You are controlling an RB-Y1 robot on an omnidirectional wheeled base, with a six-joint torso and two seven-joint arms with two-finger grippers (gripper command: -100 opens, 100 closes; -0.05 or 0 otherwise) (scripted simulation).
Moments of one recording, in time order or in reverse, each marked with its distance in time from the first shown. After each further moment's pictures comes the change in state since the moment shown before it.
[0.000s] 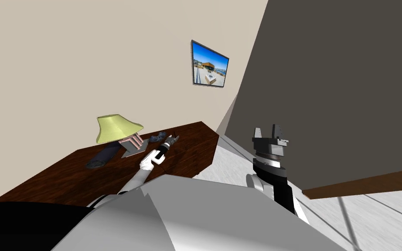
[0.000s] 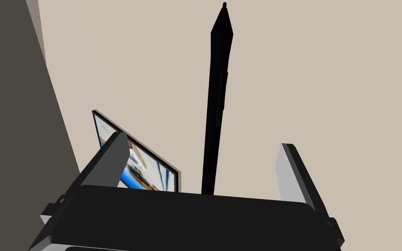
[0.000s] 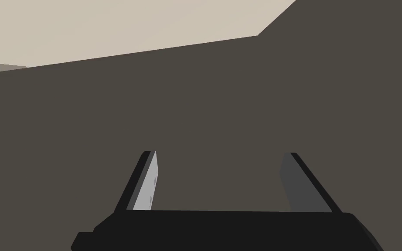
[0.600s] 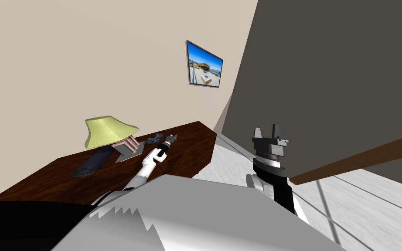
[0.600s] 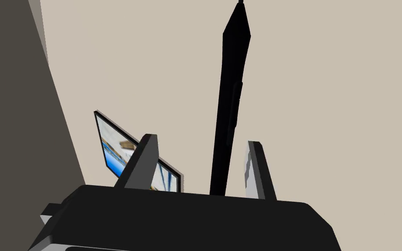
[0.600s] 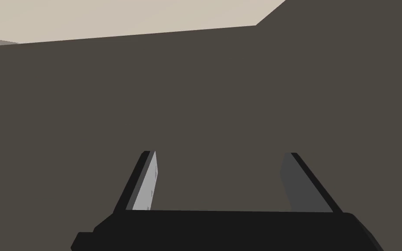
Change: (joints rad) left arm -0.042 -0.029 0.029 0.017 -0.006 0.058 -0.026; right arm 0.000 0.000 0.000 0.000 0.000 0.000 0.000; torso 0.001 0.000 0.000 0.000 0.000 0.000
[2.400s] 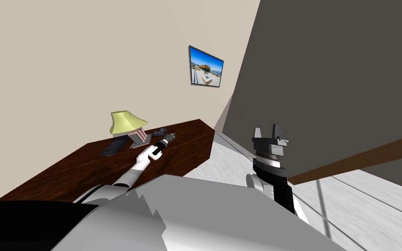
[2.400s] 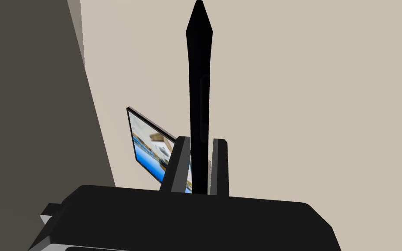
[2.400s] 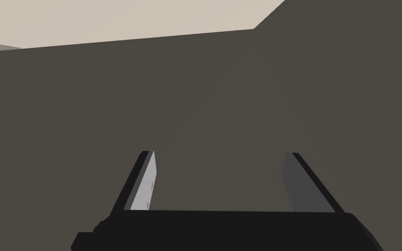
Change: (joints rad) left arm -0.018 0.180 -0.112 0.030 0.059 -0.068 0.075; right arm 0.000 0.000 0.000 0.000 0.000 0.000 0.000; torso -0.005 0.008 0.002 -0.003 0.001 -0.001
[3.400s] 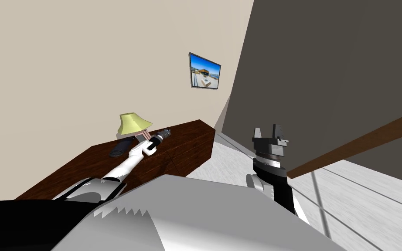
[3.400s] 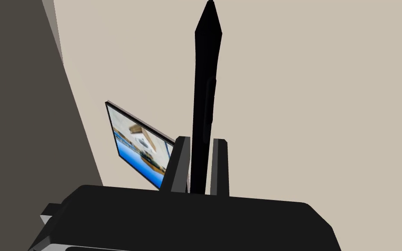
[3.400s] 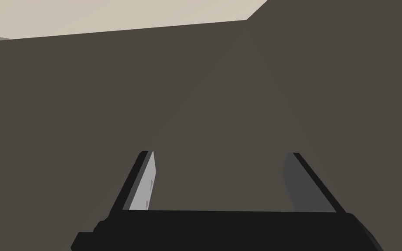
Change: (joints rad) left arm -0.040 0.163 -0.032 0.016 0.031 0.087 0.133; right arm 0.000 0.000 0.000 0.000 0.000 0.000 0.000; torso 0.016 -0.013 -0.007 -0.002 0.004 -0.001
